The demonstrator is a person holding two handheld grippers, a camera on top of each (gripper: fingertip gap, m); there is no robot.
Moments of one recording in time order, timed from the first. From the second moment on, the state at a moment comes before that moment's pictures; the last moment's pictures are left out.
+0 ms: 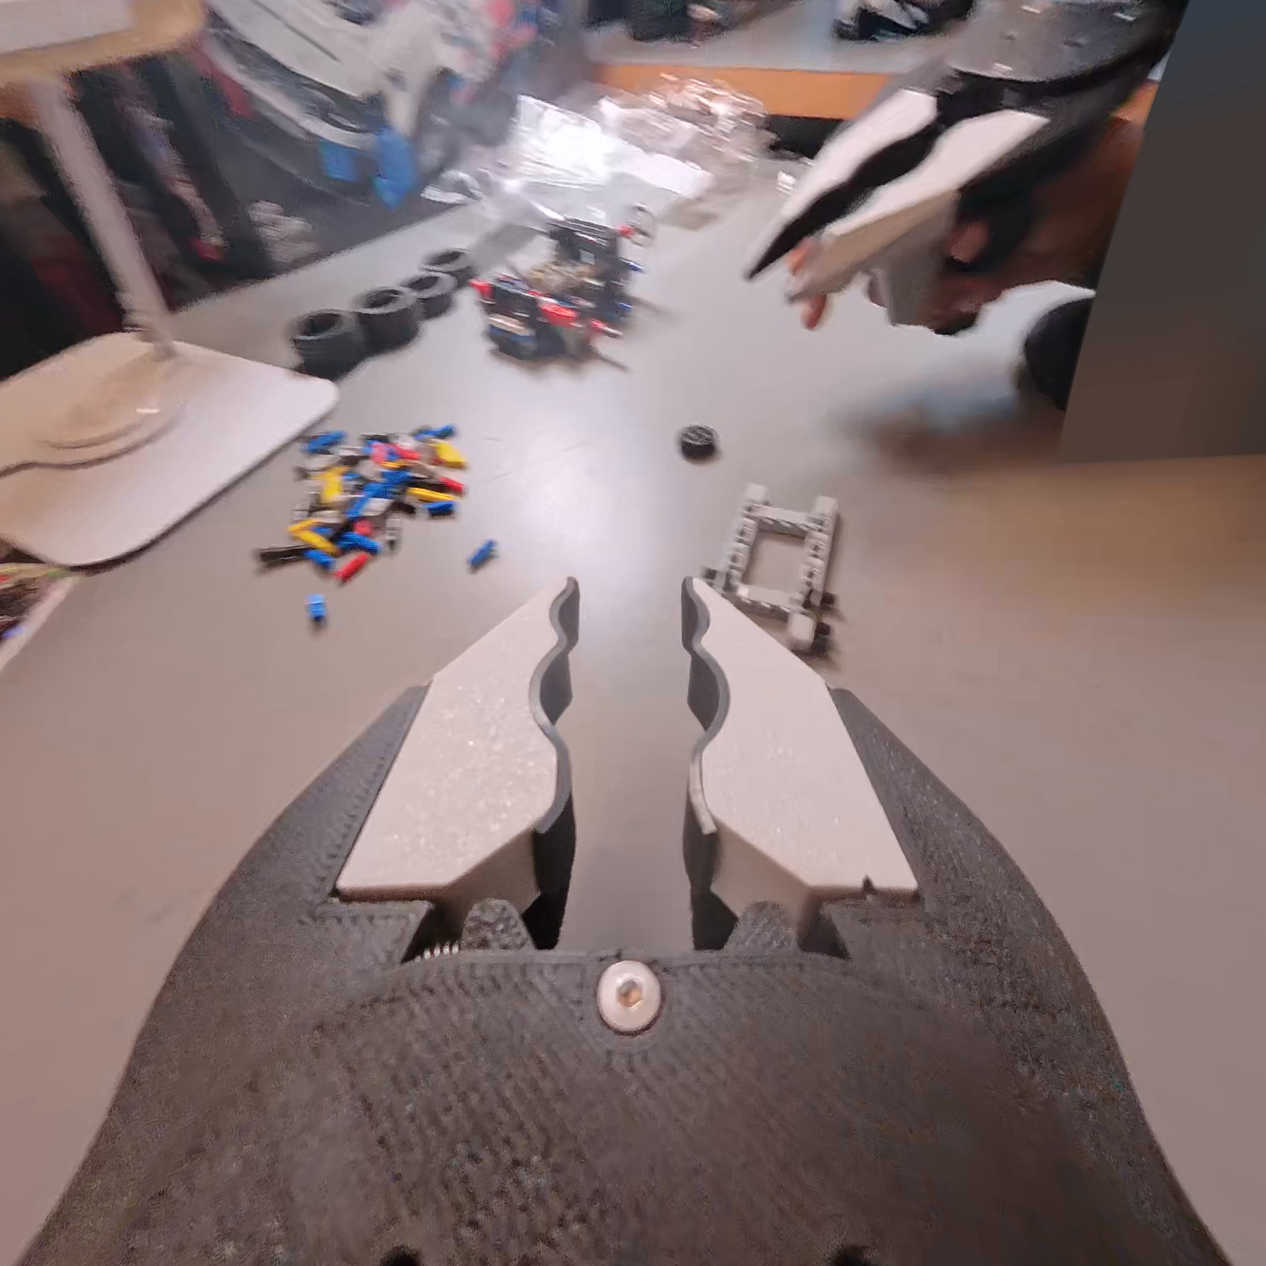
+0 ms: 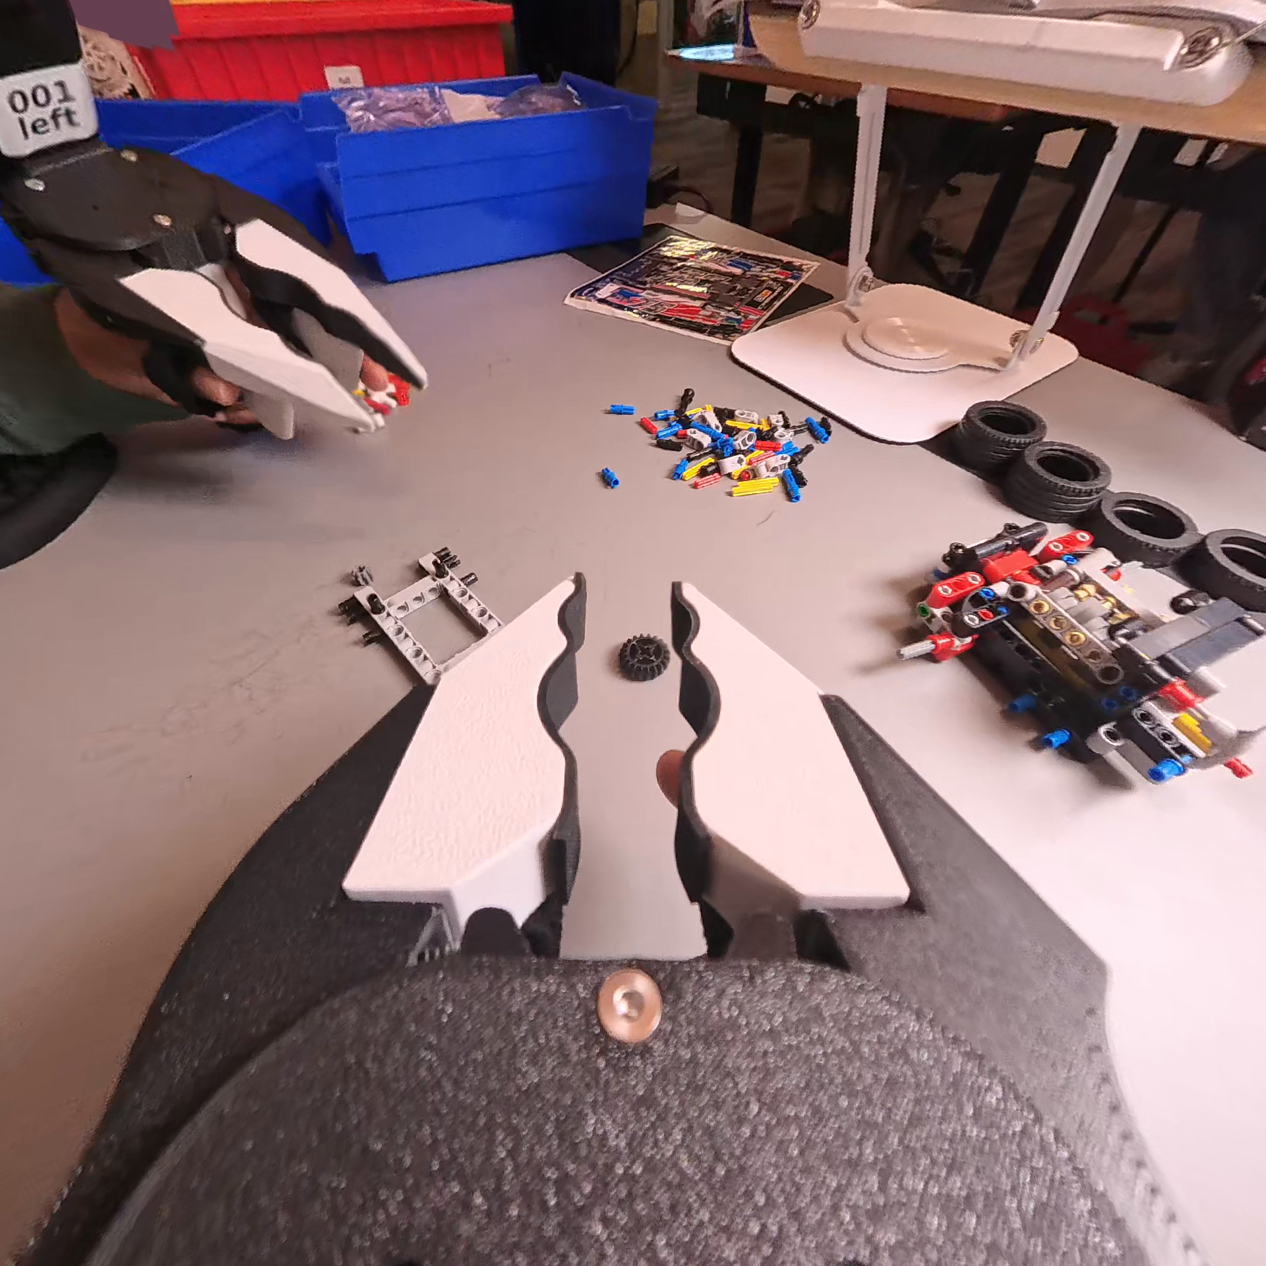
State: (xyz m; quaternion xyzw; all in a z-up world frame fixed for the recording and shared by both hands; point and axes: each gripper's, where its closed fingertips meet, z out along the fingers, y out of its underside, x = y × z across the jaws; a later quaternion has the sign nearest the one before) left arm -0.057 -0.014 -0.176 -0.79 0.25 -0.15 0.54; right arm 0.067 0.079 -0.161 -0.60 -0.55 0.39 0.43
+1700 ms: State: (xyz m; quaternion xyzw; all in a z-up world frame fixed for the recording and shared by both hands) left arm -0.020 0.035 -0.234 -0.85 0.33 -0.12 0.40; right arm 0.052 0.013 -0.226 -0.52 -0.74 0.25 0.34
